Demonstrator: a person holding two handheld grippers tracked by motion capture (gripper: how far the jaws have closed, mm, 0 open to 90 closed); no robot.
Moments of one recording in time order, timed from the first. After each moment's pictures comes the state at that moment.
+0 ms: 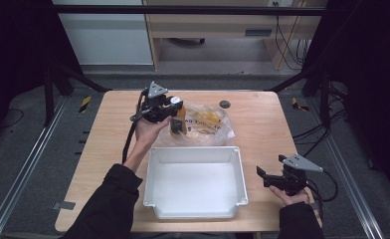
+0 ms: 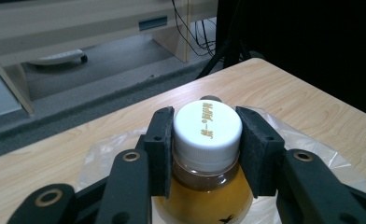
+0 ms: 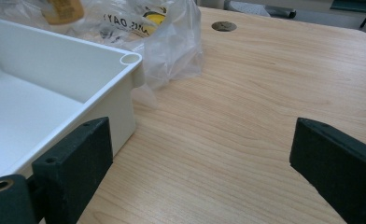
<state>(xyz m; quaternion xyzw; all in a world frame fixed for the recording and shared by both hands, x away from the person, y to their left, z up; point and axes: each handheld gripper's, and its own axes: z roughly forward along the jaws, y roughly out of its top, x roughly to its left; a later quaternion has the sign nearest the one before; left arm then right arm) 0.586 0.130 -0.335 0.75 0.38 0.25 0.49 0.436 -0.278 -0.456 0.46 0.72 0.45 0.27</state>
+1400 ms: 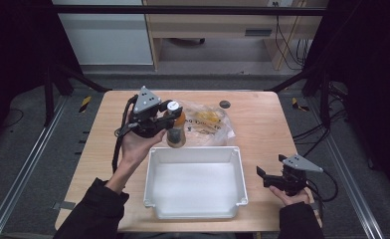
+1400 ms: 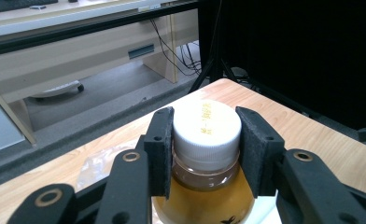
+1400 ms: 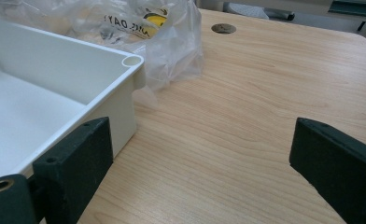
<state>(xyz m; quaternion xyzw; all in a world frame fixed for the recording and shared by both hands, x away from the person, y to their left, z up) 0.492 0.130 -0.280 0.75 0.33 0.27 0.51 0.435 -0.277 -0.454 0.45 0.72 0.45 0.27</state>
